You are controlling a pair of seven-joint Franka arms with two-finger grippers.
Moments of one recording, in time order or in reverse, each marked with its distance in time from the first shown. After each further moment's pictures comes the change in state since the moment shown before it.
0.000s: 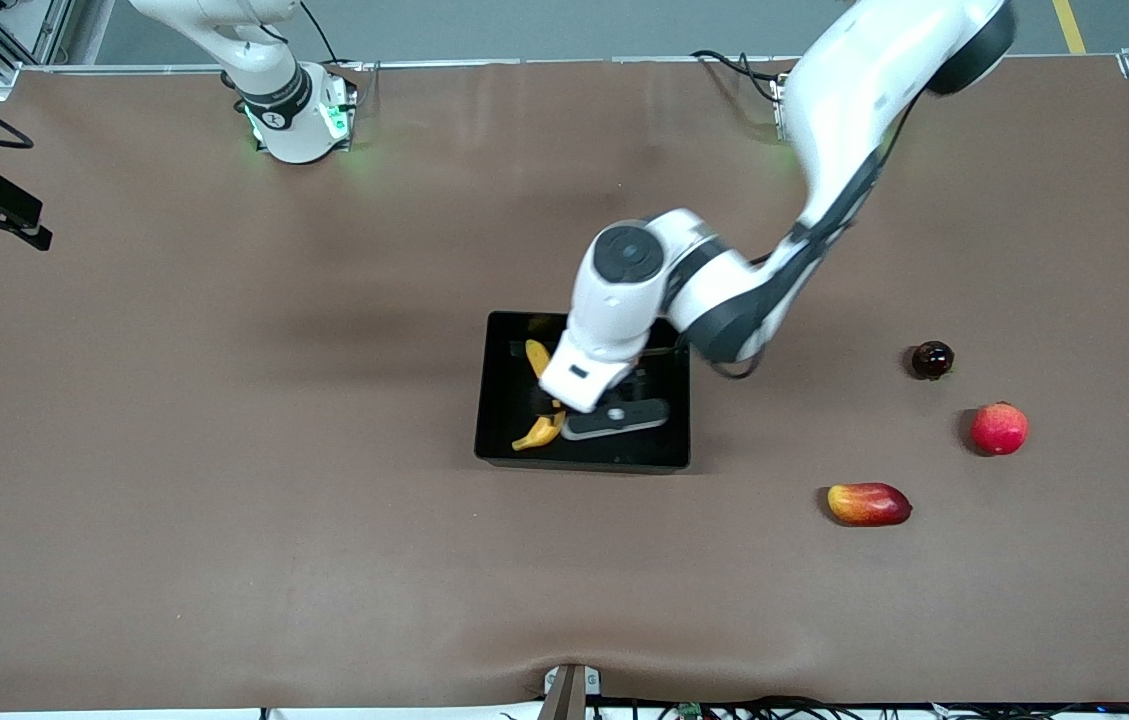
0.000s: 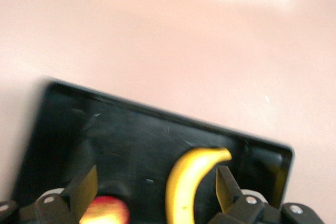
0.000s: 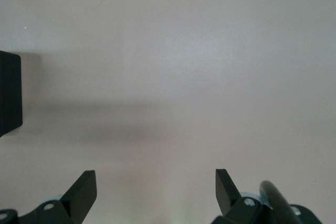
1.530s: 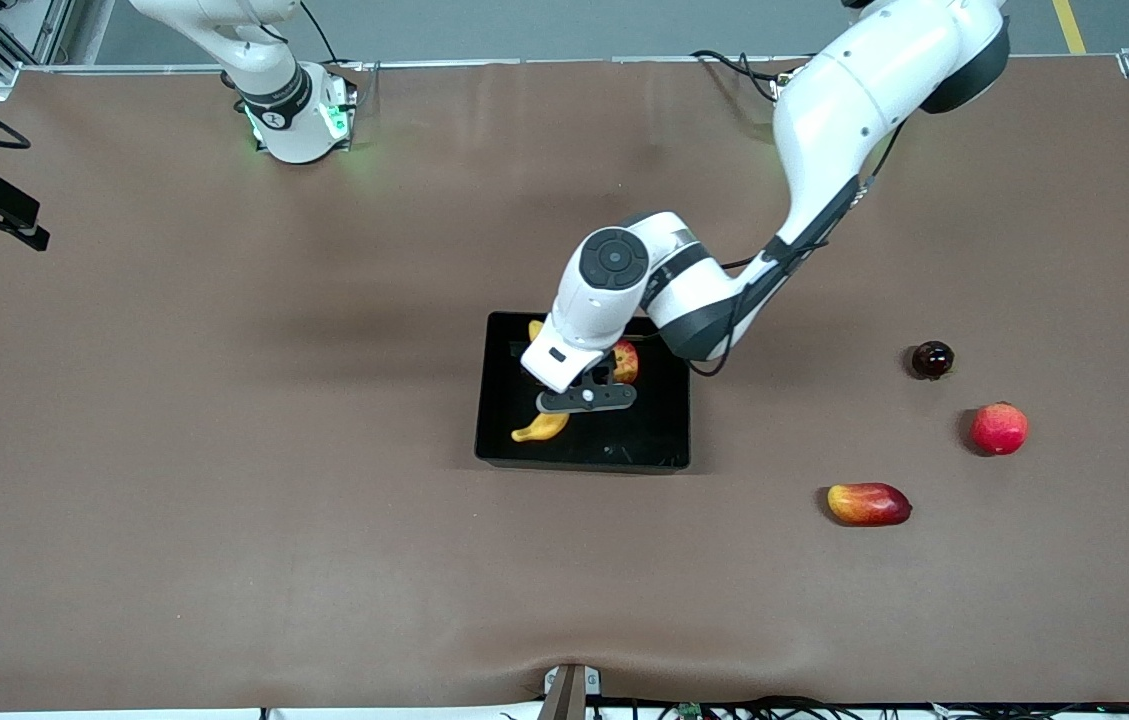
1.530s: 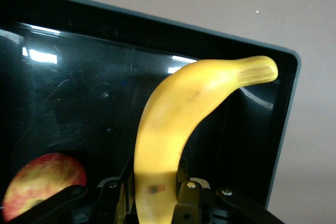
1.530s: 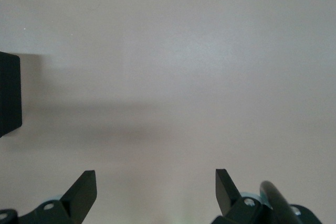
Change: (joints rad) left arm 0.001 0.172 -0.127 -0.076 0.003 0.175 0.027; right arm 0.000 0.000 -0.003 0.000 0.000 0.002 -0.001
